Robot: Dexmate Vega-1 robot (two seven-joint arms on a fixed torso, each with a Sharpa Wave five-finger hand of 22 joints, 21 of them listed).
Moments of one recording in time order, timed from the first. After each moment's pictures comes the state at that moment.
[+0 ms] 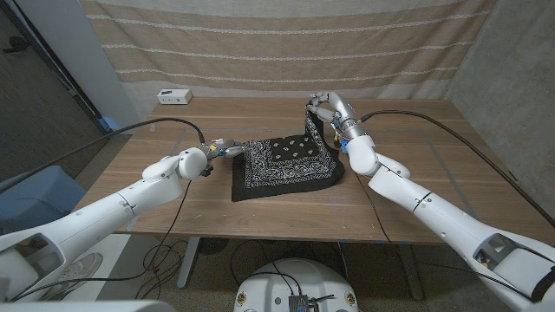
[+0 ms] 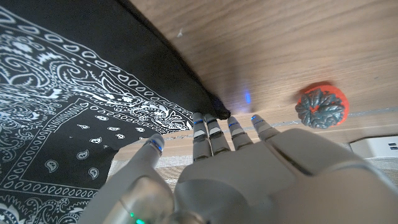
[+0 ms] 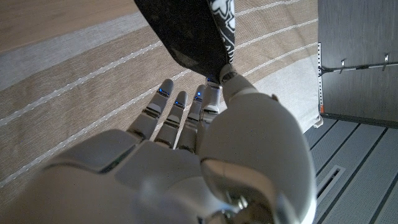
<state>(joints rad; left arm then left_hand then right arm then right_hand) 0.70 0.89 0.73 -1.68 0.37 0.34 -0.16 0.05 0.09 0.65 0.09 0.17 0.35 -0.02 0.18 0.17 0.30 -0.06 0.20 0.18 0.03 0.00 0.18 0.17 -0.11 0.14 0.21 0.20 -0.70 -0.54 -0.66 -1.59 -0.21 0.03 -0.43 1.15 0.16 0.35 -0.16 0.18 1.13 0.15 0.33 0.25 0.59 -0.06 0.28 0.21 0.33 -0.04 0.34 0.24 0.38 0.03 0.33 0.18</state>
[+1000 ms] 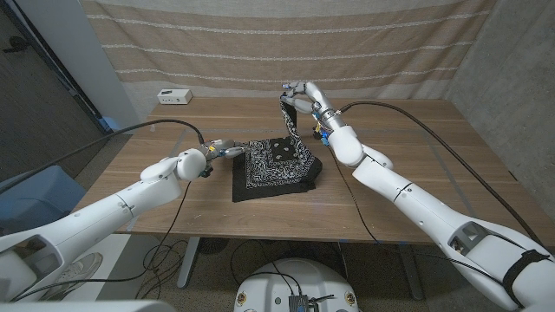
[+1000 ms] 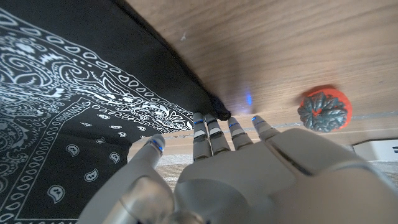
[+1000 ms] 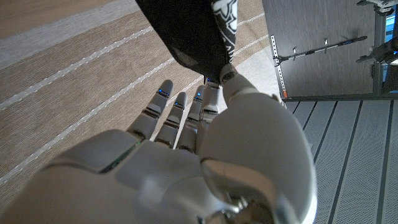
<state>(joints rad) 0.72 0.90 0.72 -1.68 0.35 0.30 -0.14 0.05 0.09 0.66 0.10 0.17 0.35 -0.02 0.18 0.17 0.30 -0.07 0.19 0.18 0.03 0.01 0.18 0.17 -0.12 0.14 0.21 0.20 -0.62 -0.41 -0.69 -1.49 -0.16 0.18 -0.31 1.15 0.15 0.35 -0.16 0.18 1.12 0.16 0.33 0.27 0.59 -0.06 0.27 0.21 0.31 -0.04 0.34 0.24 0.37 0.03 0.32 0.18</state>
